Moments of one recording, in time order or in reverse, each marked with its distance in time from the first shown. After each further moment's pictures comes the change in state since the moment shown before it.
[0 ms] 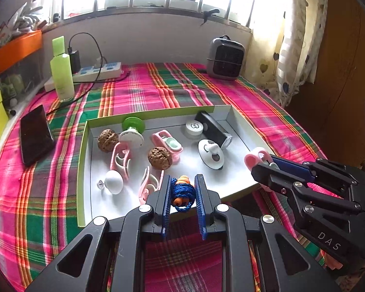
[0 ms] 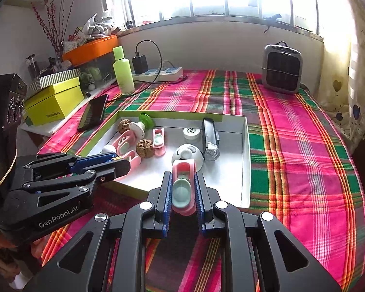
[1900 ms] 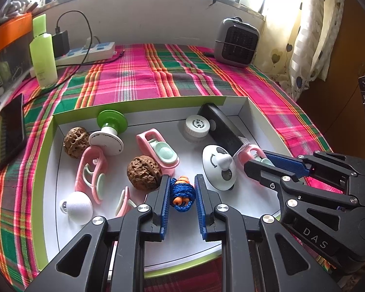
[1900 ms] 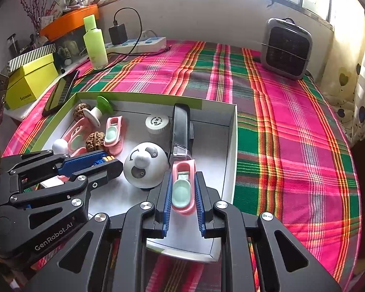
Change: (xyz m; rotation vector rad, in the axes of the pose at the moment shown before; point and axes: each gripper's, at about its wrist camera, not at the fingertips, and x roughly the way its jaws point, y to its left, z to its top) left arm 0.063 -0.004 0.017 -0.047 0.090 0.004; right arm 0.061 -0.030 0.023 -0.046 0.185 -0.060
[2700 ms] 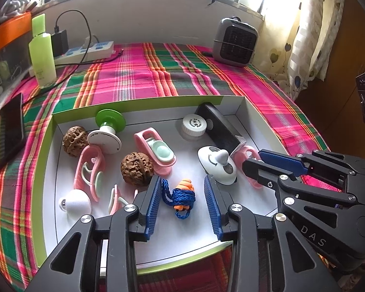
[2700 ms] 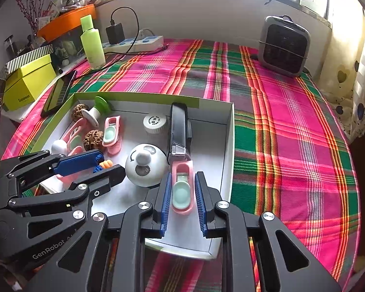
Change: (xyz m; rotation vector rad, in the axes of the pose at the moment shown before) left arm -0.003 -0.002 -0.001 0.001 0.000 -0.009; right arm -0.003 0.000 0.001 0.014 0.012 -0.008
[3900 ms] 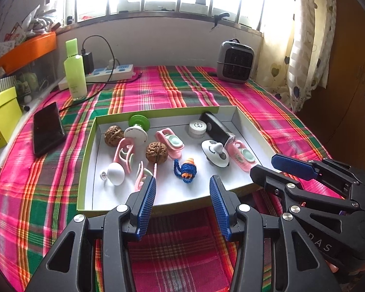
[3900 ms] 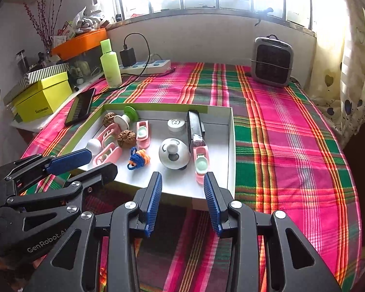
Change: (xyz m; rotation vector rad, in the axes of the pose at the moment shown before) left arm -0.067 -0.008 -0.035 0.005 -0.124 0.095; right arm -0.053 0.021 -0.039 0.040 -0.152 0.016
